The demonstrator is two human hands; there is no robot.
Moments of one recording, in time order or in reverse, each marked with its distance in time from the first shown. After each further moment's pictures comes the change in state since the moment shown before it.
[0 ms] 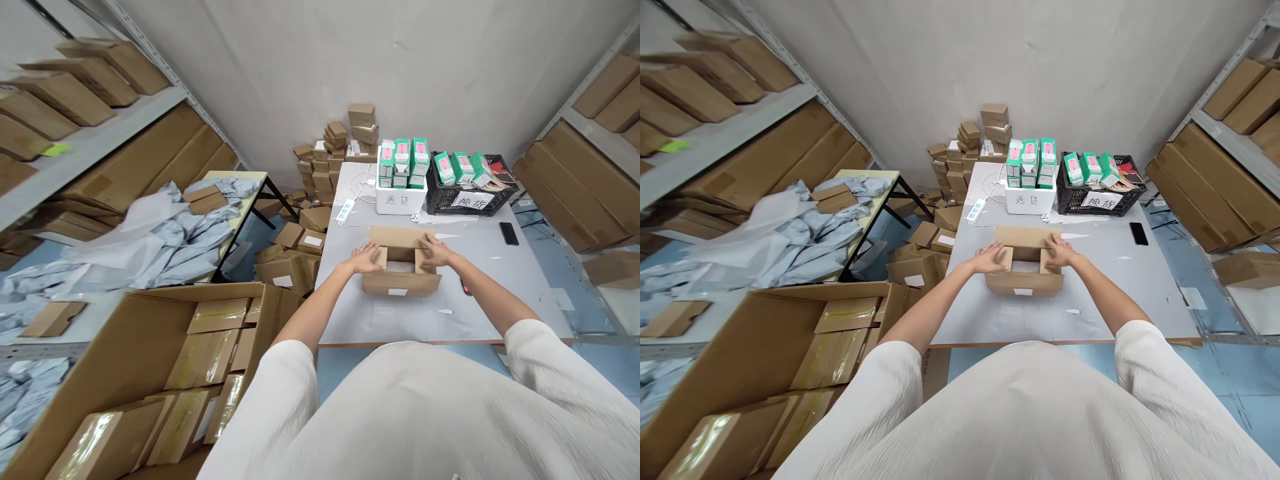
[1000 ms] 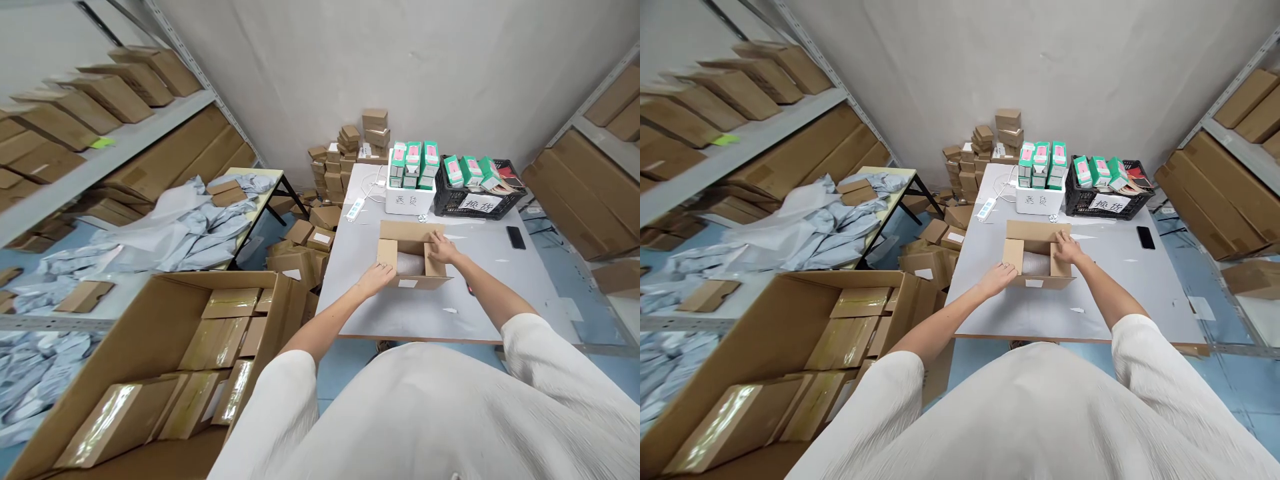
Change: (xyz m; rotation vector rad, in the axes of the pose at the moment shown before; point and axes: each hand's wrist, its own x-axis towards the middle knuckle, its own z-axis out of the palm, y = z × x) left_hand -0.052 0.022 0.078 0.471 0.300 0.410; right_hand 0.002 -0.010 0.003 -0.067 0.127 0.106
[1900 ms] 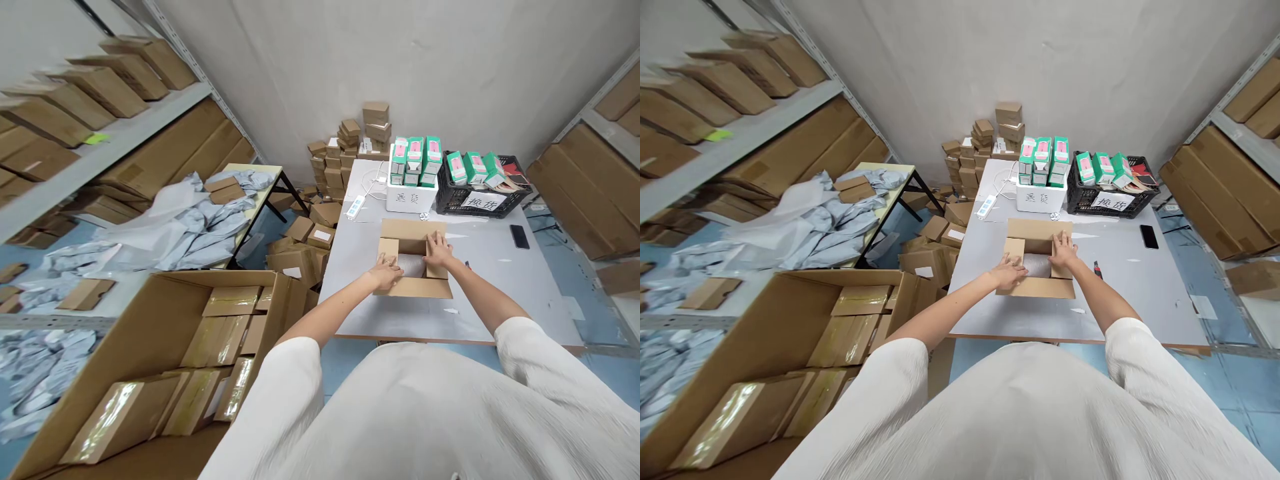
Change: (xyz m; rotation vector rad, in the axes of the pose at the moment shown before) left_hand 0.045 -0.011 -0.005 -0.256 -0.281 -0.017; right_hand 0.006 -0.023 0.027 0.005 0.020 0.111
